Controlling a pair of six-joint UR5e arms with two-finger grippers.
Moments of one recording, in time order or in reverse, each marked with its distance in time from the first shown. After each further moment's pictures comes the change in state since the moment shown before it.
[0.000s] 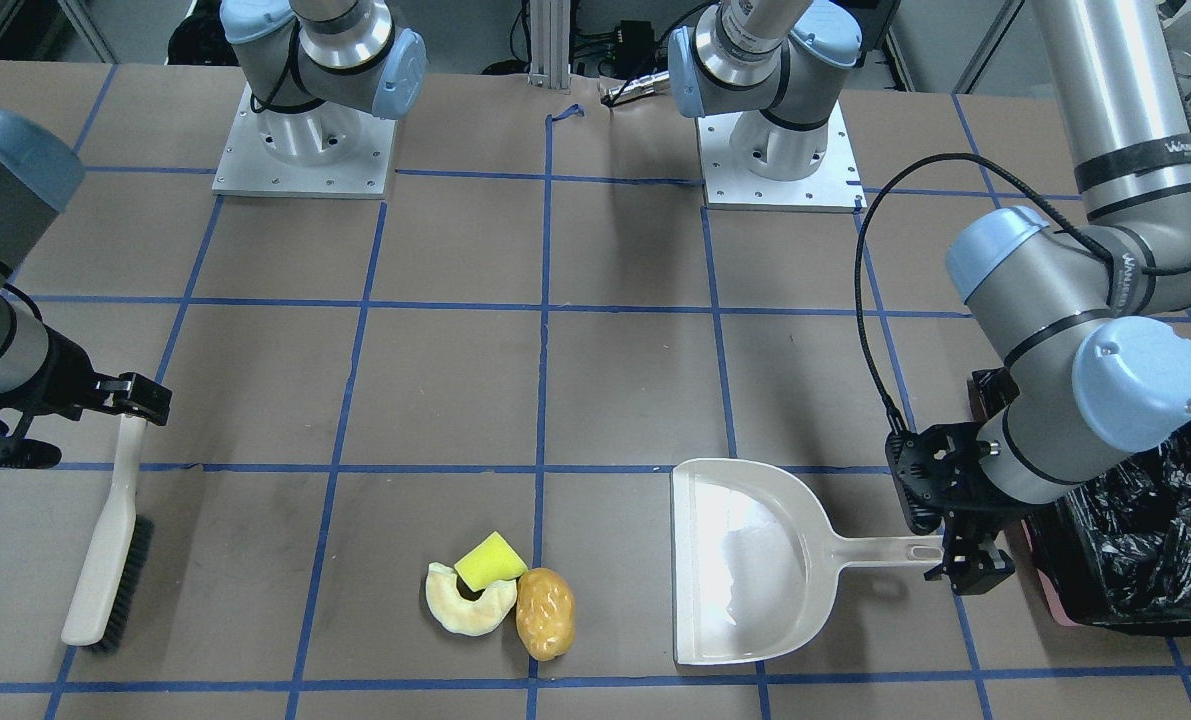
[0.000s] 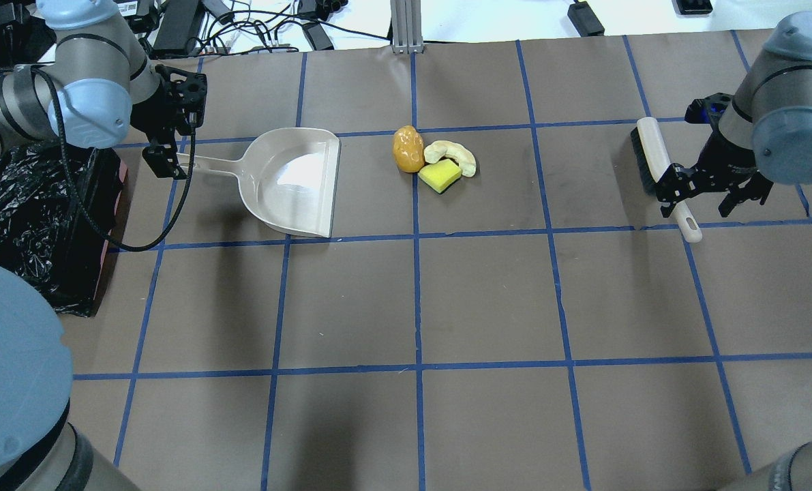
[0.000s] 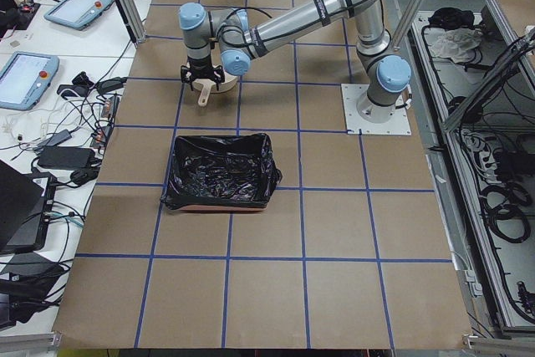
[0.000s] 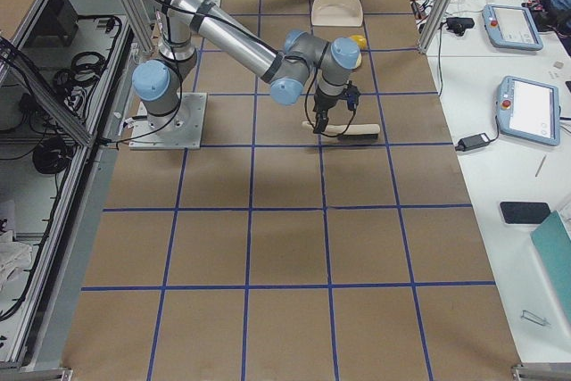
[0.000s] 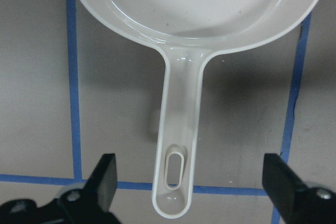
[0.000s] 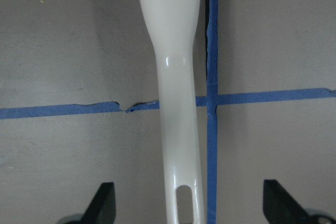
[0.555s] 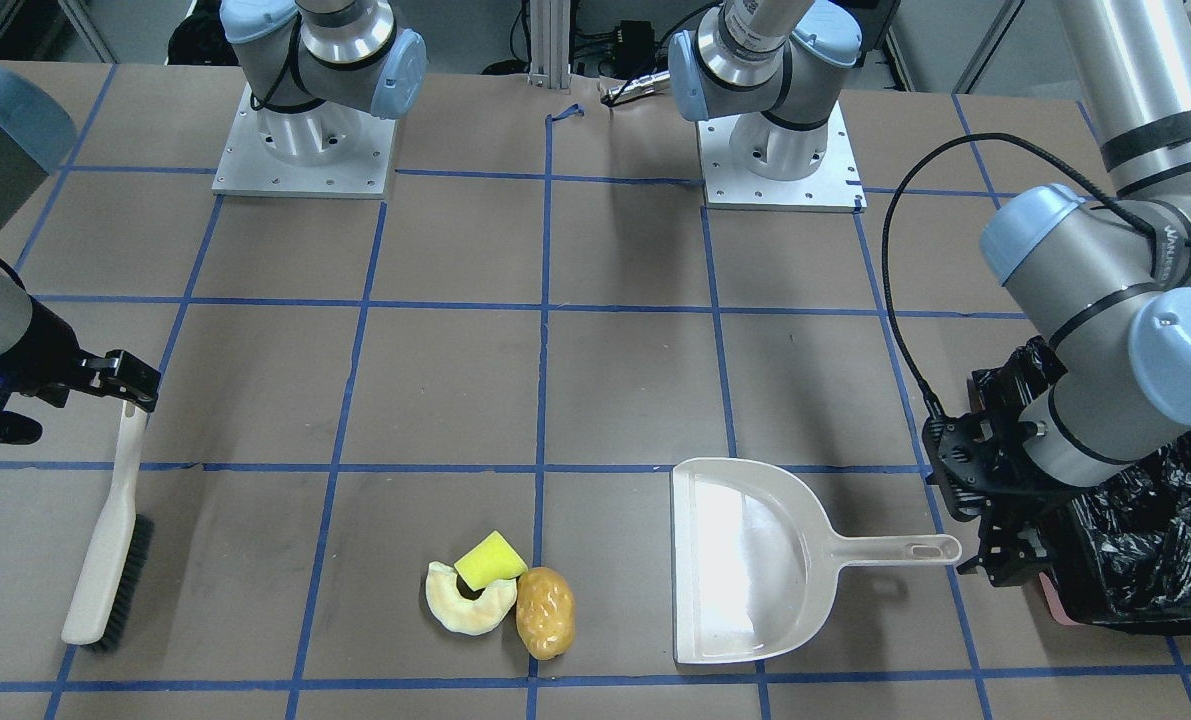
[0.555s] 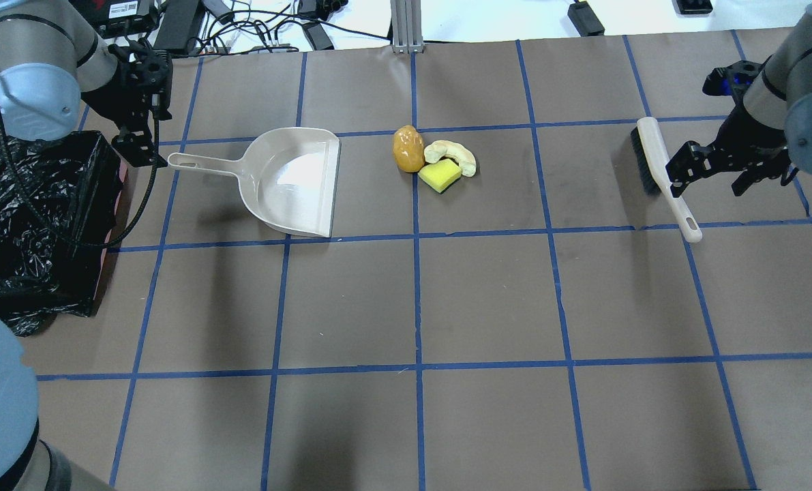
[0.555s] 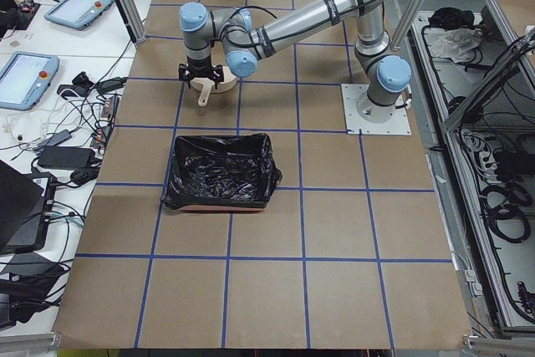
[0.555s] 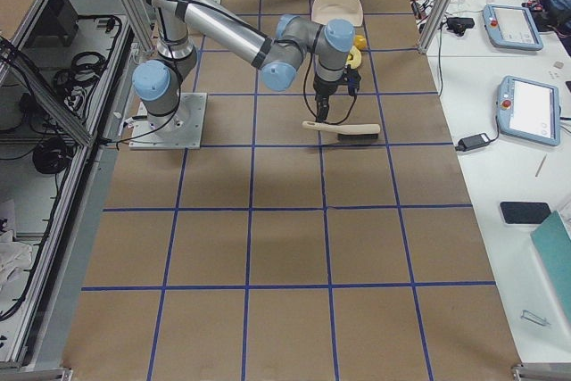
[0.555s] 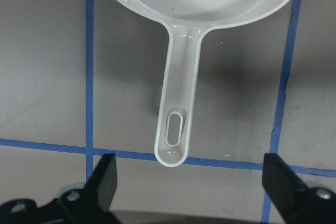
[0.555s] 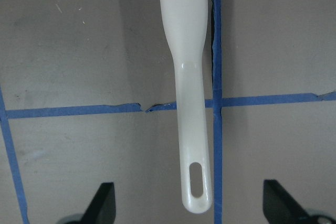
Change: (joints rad) left arm 0.052 0.038 -0.002 -0.020 -0.140 0.067; right arm 0.000 -0.069 -0.002 0.006 0.053 -0.004
